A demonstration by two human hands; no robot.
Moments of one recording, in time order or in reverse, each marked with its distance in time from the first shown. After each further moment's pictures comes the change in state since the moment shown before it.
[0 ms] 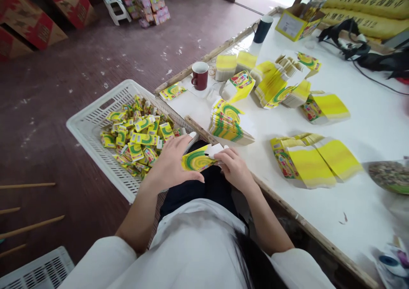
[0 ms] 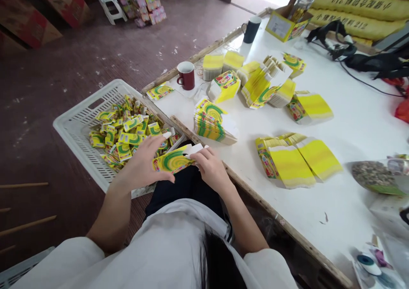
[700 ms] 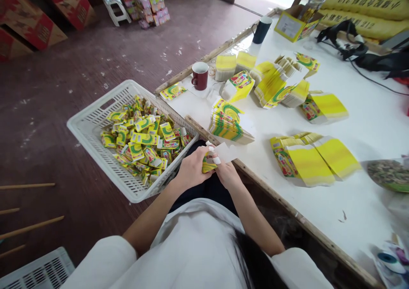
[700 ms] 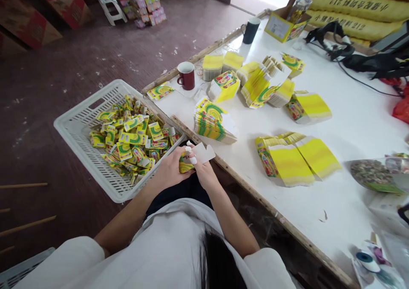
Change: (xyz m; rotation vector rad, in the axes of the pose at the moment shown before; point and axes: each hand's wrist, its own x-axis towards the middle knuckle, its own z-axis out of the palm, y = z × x) left_hand 0.001 -0.003 0.082 -0.019 0.076 0.083; right_hand -0.008 -0.006 0.068 1.052 0.156 0.823
